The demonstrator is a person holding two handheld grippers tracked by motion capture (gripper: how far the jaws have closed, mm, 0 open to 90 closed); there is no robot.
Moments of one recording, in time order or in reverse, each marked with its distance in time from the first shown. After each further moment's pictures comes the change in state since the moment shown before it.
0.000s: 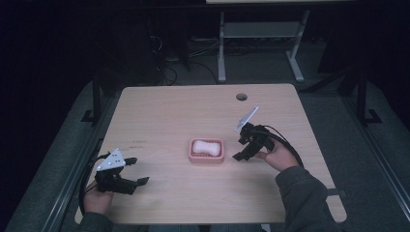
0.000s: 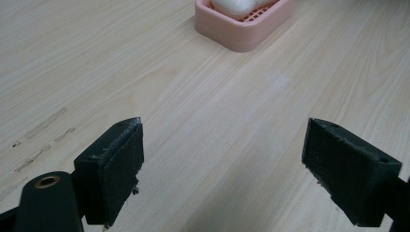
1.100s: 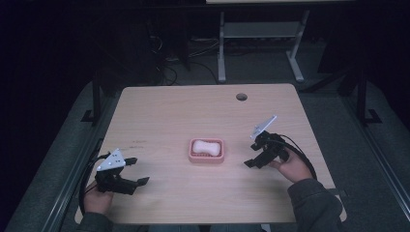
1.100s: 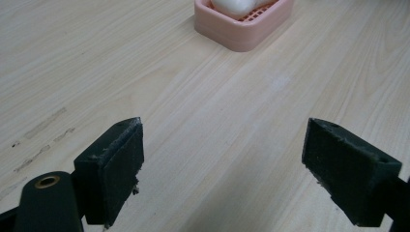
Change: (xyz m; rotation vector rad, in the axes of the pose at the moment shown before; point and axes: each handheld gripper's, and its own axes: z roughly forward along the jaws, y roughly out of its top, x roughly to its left) left arm 0.000 0.000 0.000 0.000 0.000 0.005; right arm 0.006 -0.048 -0.011 -0.044 -0.029 0.066
